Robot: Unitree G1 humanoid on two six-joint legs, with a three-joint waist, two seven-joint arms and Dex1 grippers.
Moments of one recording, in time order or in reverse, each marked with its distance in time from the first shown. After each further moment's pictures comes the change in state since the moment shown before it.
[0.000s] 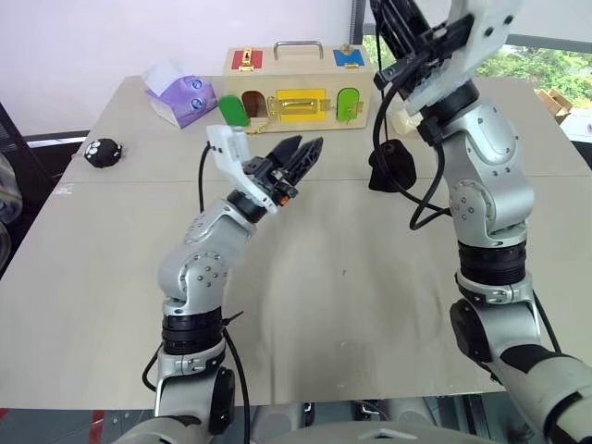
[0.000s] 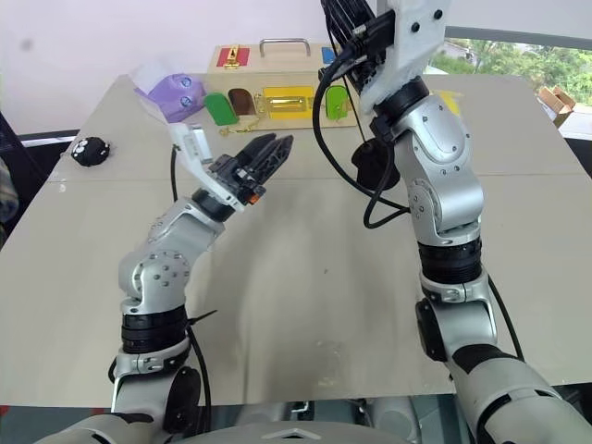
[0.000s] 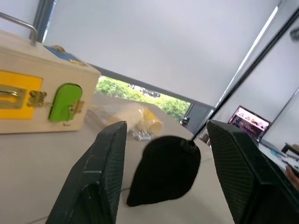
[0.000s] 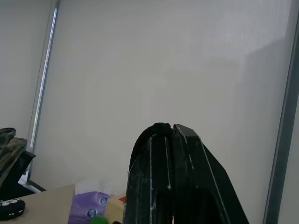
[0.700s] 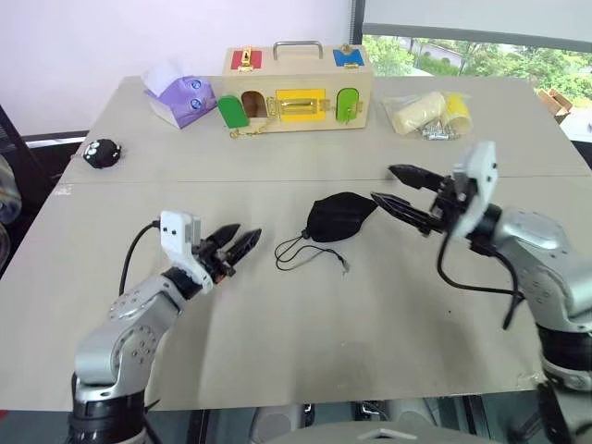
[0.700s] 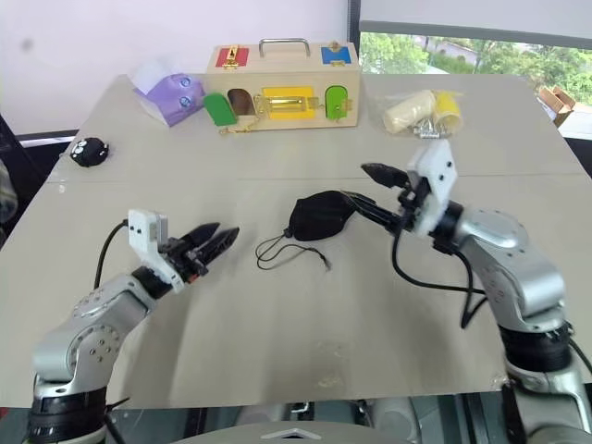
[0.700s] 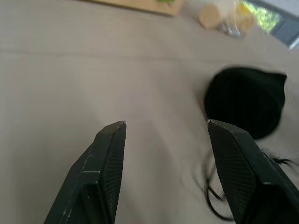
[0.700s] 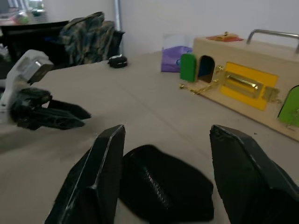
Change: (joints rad) left arm 0.532 0.270 0.051 -0.130 0.103 -0.025 -0.154; right arm 0.634 -0.466 -0.081 -0.285 0.303 0.280 0.449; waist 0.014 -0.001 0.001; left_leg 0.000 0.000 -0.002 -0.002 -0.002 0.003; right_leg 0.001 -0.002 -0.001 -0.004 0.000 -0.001
